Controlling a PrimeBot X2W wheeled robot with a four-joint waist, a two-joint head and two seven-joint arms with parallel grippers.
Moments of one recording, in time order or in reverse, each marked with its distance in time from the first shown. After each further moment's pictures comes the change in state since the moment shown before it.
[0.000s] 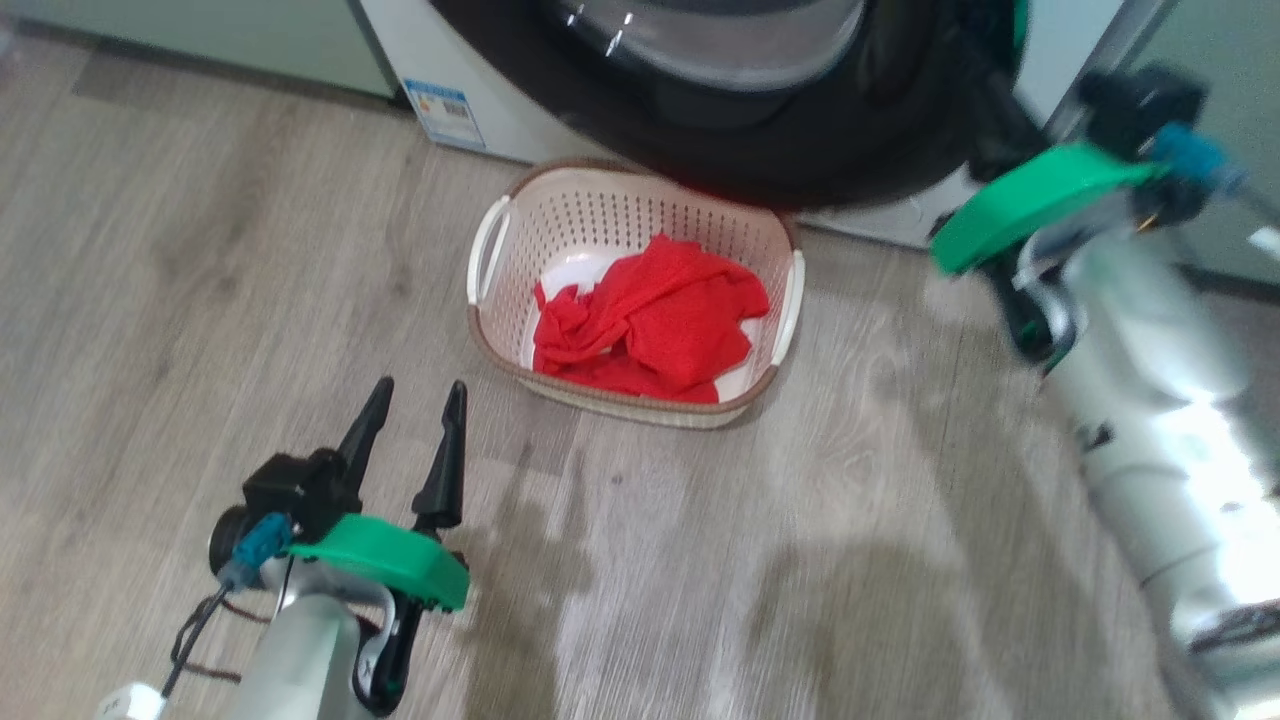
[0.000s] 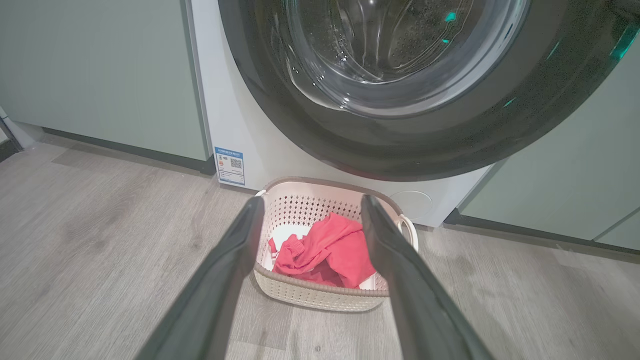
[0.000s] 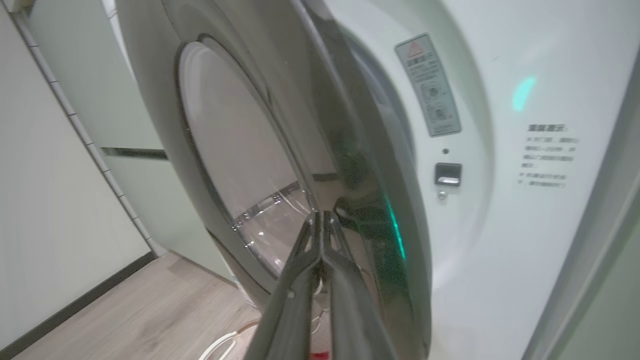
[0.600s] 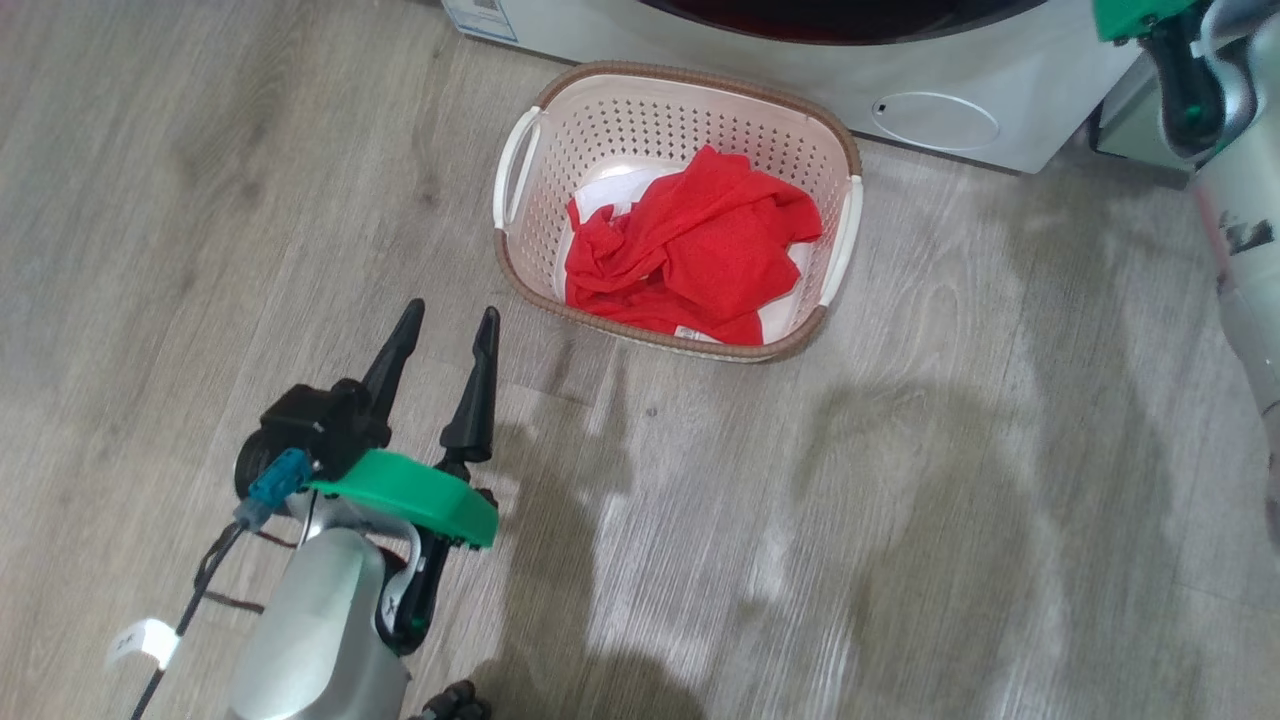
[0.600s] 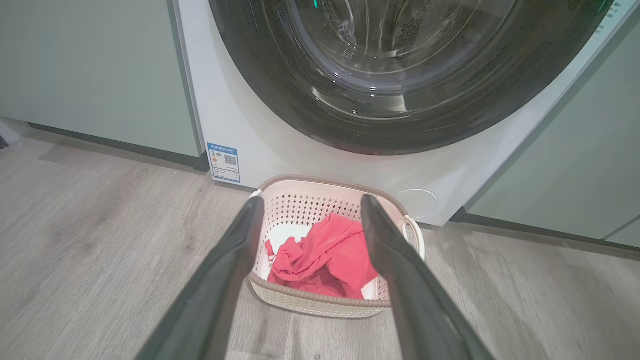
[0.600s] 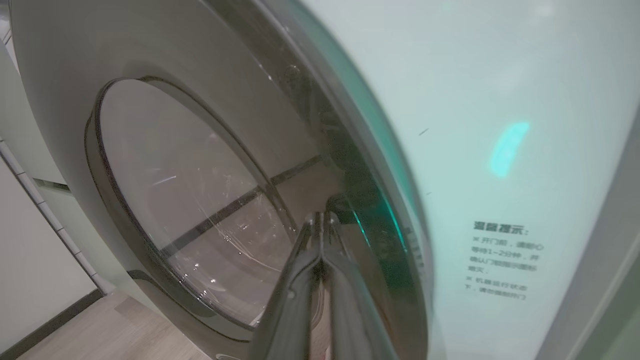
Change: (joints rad) left arm -0.107 -0.016 -0.053 -0.013 -0.031 0.000 -0.002; right arm -0.341 -0.101 -0.013 0.185 0.024 0.000 0.000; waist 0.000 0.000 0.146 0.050
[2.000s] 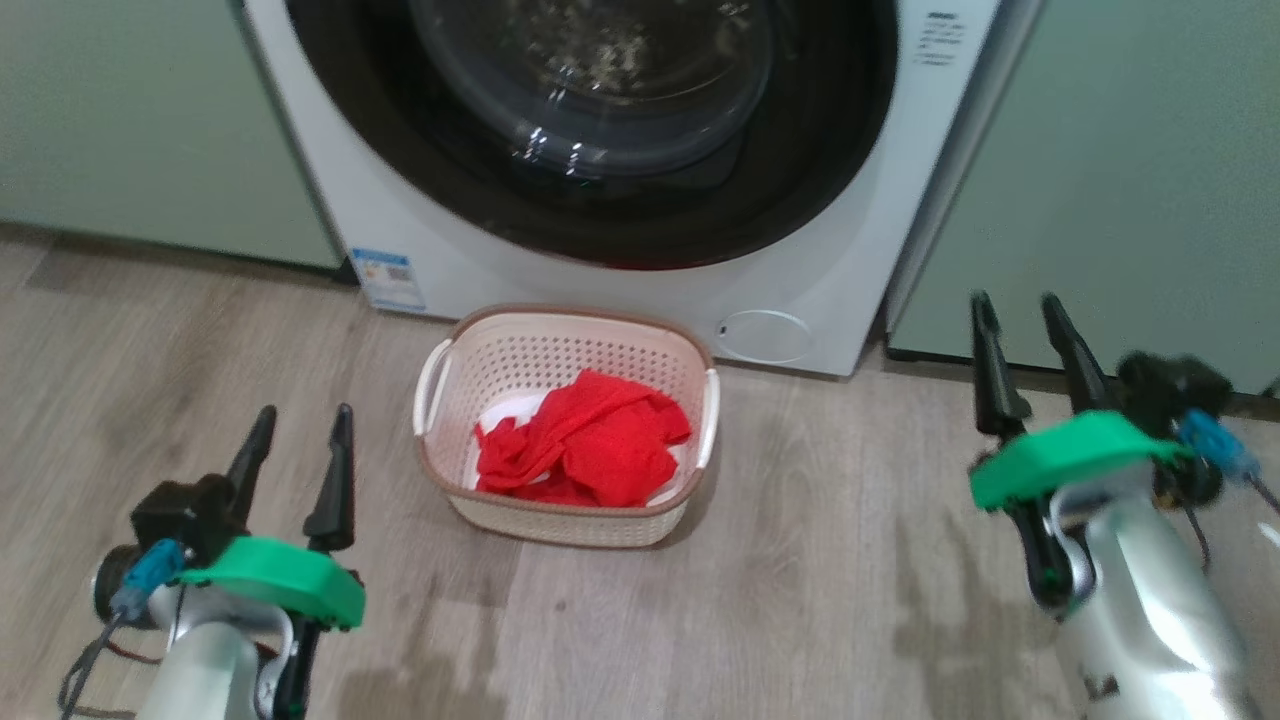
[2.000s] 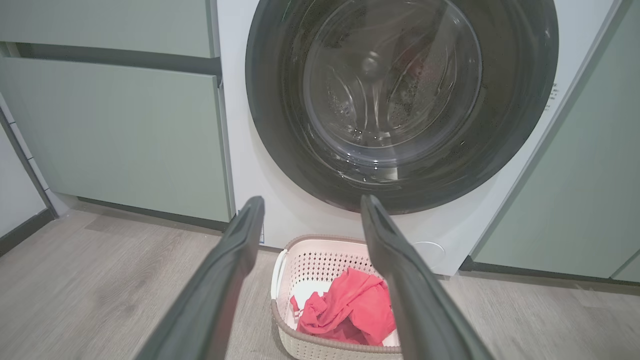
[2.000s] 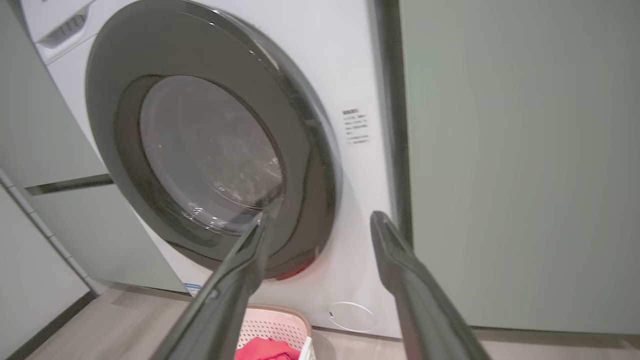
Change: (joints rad) left arm 0.137 0.115 0.144 0.043 0.026 0.000 0.000; right arm 0.812 0.164 -0.249 -0.404 -0.110 0.000 0.000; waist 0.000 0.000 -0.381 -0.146
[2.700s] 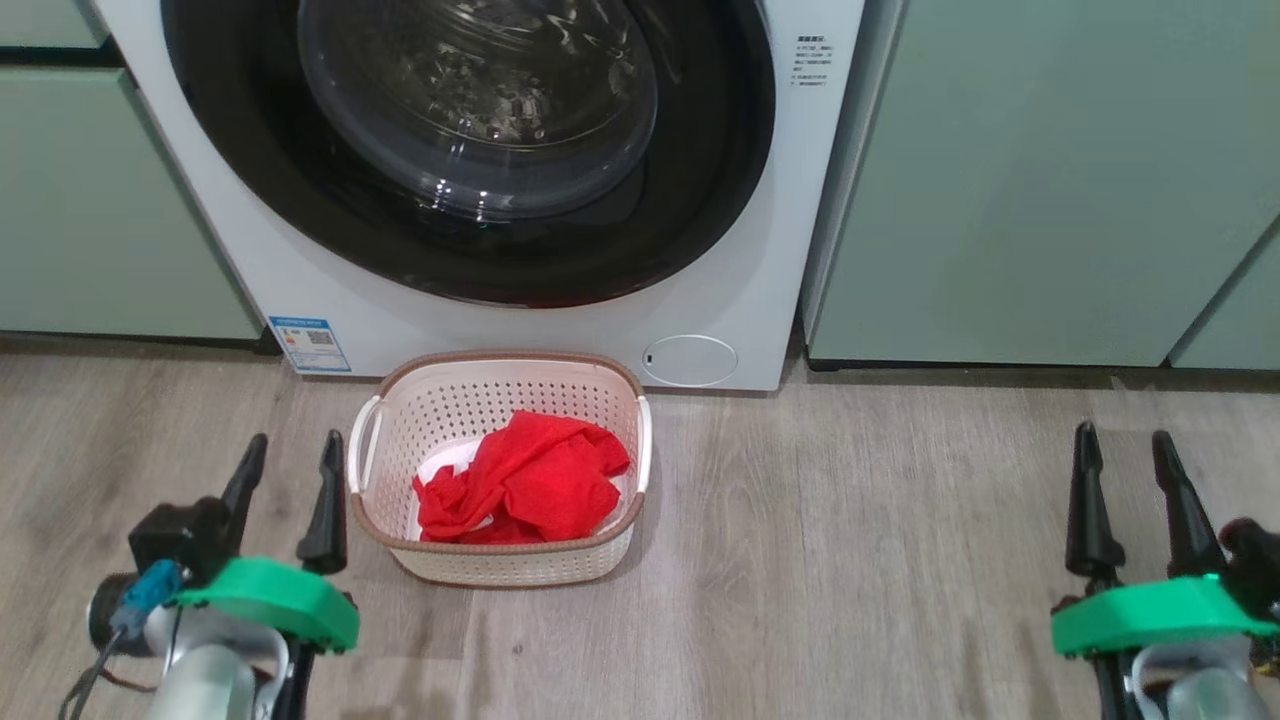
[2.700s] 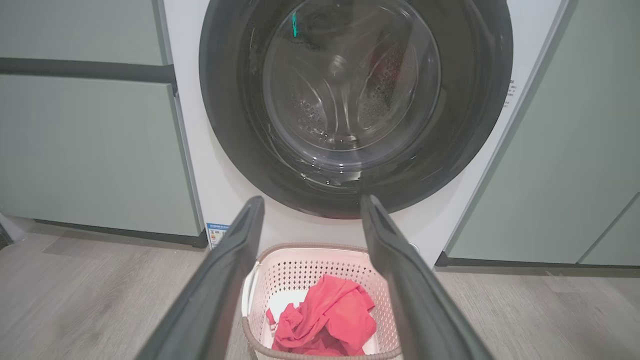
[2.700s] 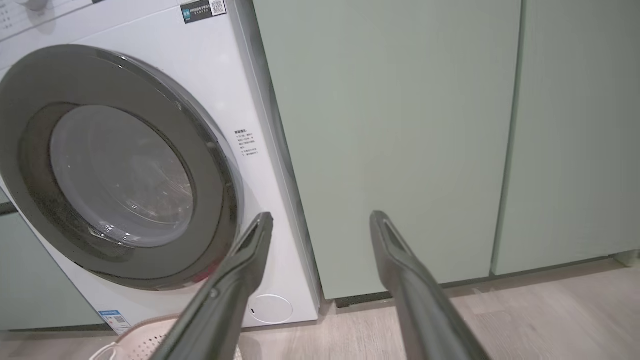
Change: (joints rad) left arm 0.020 -0.001 0.035 0.027 0.011 0.000 0.000; right arm 0.387 0.047 -0.210 -0.353 -0.095 0.000 0.000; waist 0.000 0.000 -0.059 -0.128
